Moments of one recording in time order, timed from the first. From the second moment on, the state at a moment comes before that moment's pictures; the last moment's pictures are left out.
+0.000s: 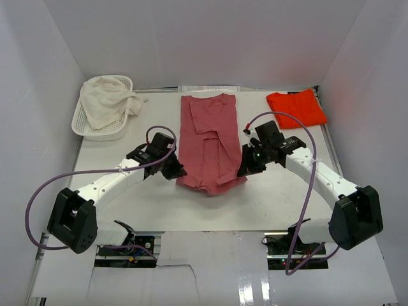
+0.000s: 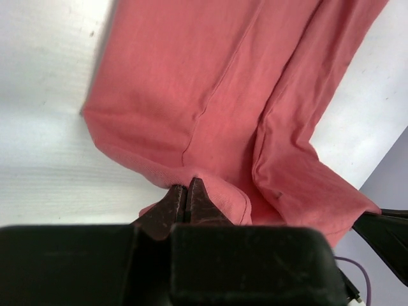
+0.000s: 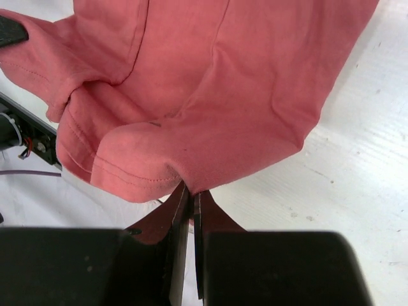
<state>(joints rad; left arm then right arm) -0.56 1.31 0.87 -0.53 0.07 -1.06 0.49 1.32 1.00 -0.72 -0.41 0.33</state>
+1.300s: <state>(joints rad) -0.34 1.66 1.26 -0.47 0.02 -0.91 0.37 1.72 1.53 -0.79 -0.37 0.26</state>
